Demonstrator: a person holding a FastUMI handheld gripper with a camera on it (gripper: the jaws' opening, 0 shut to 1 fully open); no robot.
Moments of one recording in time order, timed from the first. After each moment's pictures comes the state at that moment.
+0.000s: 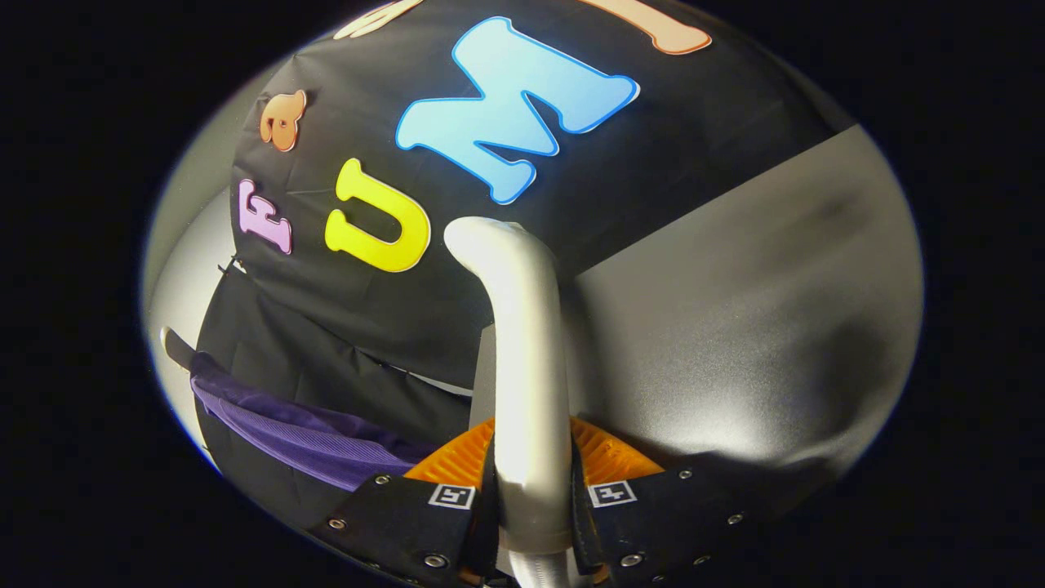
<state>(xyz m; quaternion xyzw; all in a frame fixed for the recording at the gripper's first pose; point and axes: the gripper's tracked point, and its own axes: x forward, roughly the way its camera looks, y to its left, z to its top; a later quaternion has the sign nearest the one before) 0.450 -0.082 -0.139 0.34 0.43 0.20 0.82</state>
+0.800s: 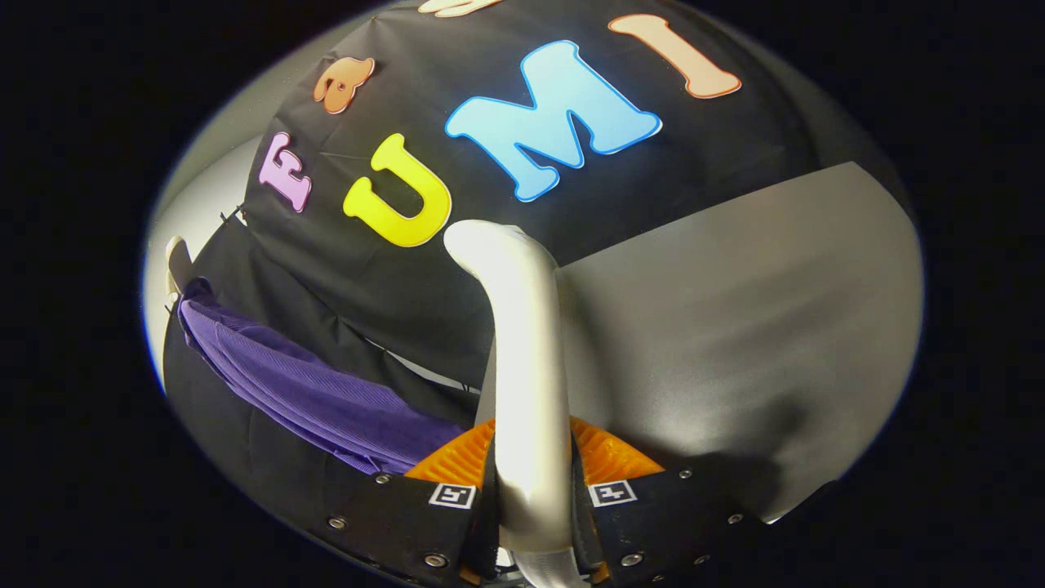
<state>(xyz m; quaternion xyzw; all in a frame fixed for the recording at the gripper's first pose) 0.357 -0.073 -0.096 0.26 0.39 0.18 0.87</state>
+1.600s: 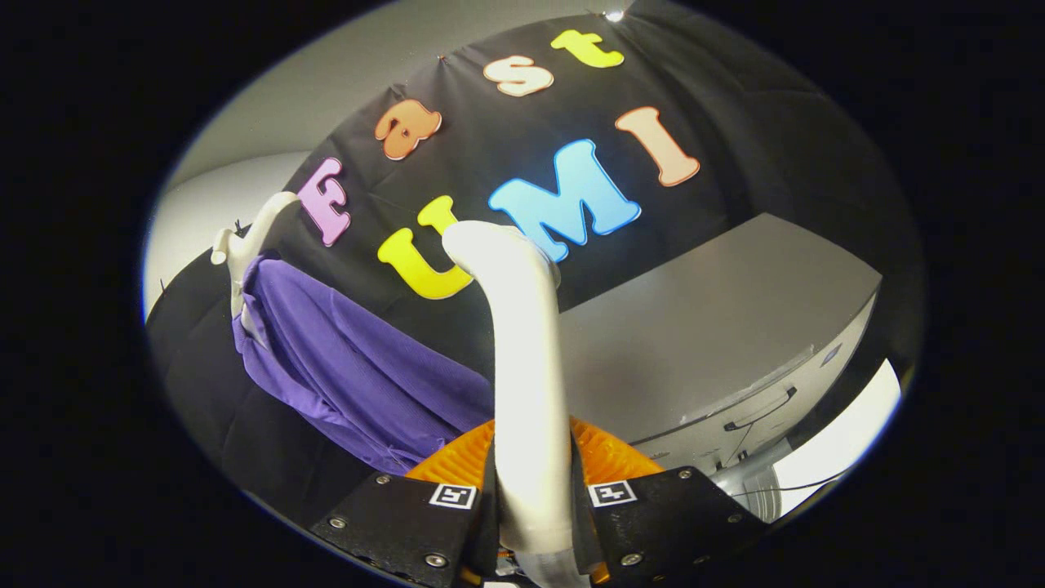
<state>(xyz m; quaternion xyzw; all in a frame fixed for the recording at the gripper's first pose) 0.214 -0.003 -0.002 0.23 0.23 0.07 0.94</state>
